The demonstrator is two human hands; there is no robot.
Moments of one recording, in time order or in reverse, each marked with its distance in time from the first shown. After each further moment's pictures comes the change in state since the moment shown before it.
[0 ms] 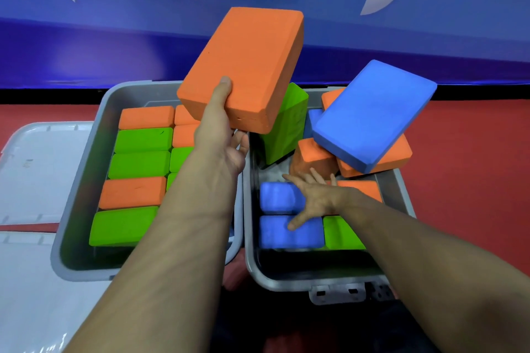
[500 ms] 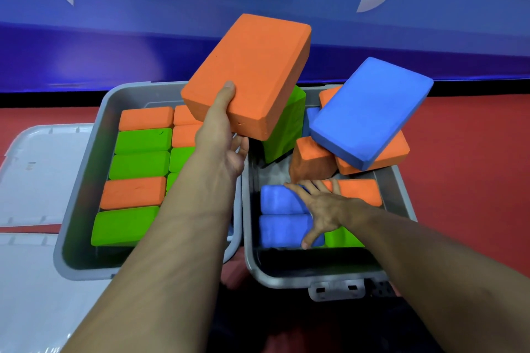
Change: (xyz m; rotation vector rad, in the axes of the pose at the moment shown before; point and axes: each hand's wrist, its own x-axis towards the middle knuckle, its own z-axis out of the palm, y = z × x) left_hand 0.000 -0.009 0.000 0.029 -0.005 -0.007; right_hand -0.016 0.016 0.024 -0.154 0.041 -0.151
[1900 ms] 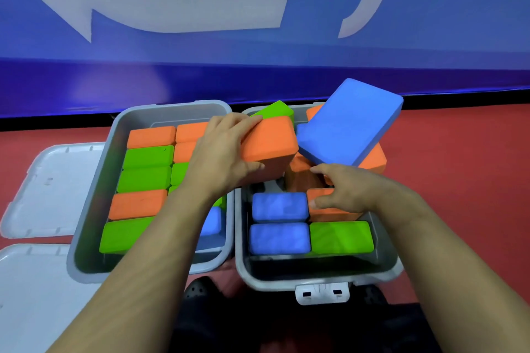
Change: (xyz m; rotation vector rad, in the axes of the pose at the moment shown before) left_hand -0.022 -0.001 -0.015 1.579 -0.214 1.140; right_hand -0.131 -0.014 -0.115 0.284 0.212 0.140
